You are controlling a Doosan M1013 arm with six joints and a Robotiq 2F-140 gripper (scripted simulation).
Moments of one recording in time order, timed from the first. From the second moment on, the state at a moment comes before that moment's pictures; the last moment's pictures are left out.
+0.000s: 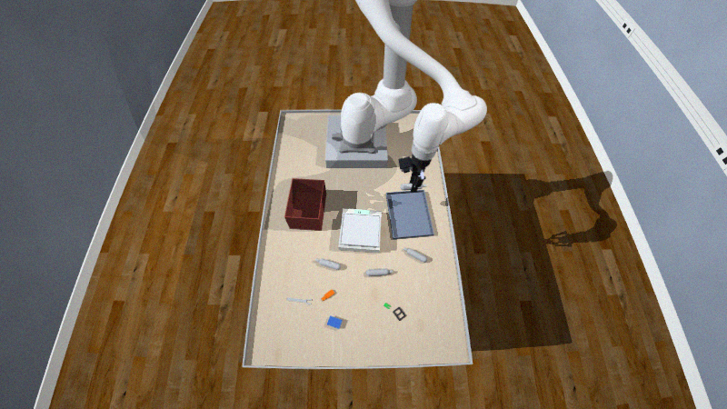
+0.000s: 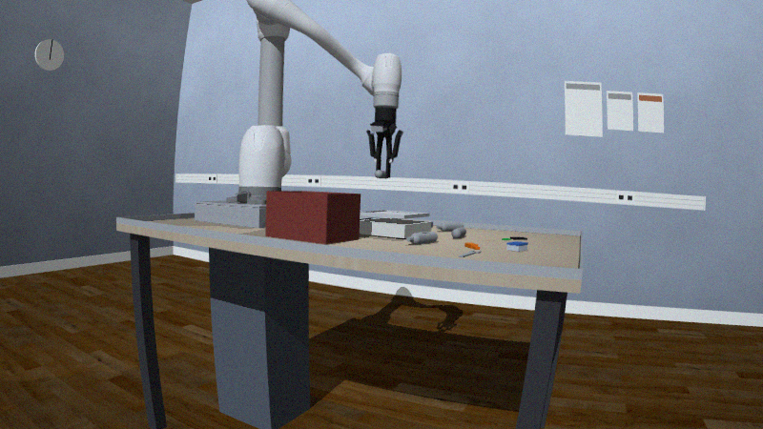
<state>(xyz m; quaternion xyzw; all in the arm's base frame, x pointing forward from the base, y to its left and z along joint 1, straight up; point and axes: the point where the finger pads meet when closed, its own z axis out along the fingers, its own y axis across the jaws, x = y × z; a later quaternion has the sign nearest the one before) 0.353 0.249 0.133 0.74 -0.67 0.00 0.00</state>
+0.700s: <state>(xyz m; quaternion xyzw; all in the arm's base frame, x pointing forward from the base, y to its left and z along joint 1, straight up) 0.352 0.248 0.041 0.74 -0.67 0.00 0.00</state>
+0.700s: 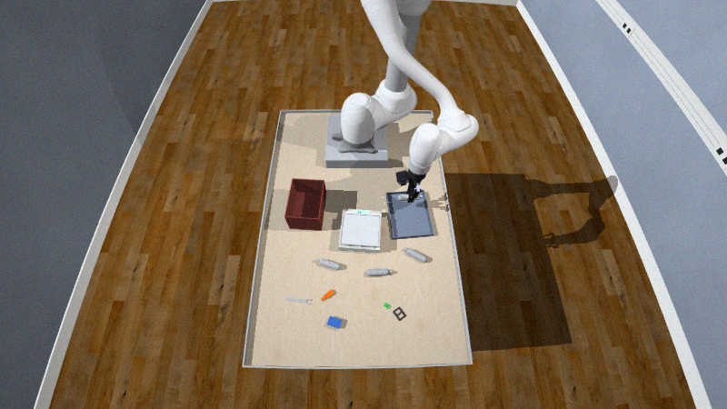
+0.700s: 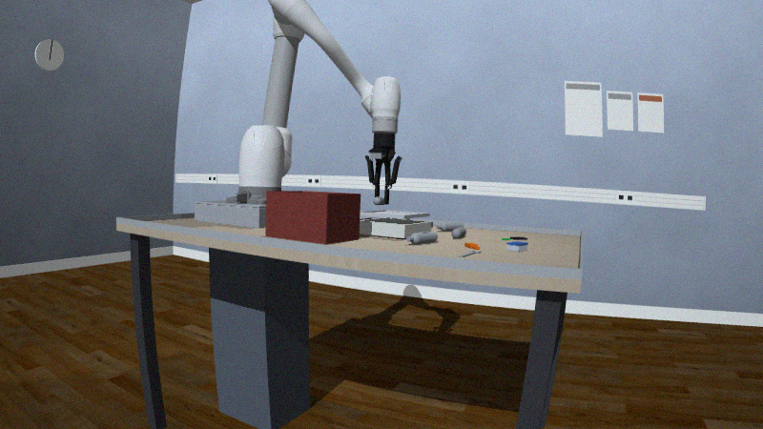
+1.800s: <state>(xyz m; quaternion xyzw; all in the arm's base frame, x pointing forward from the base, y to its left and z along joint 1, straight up) 0.353 0.249 -0.029 0.74 -0.67 0.00 0.00</state>
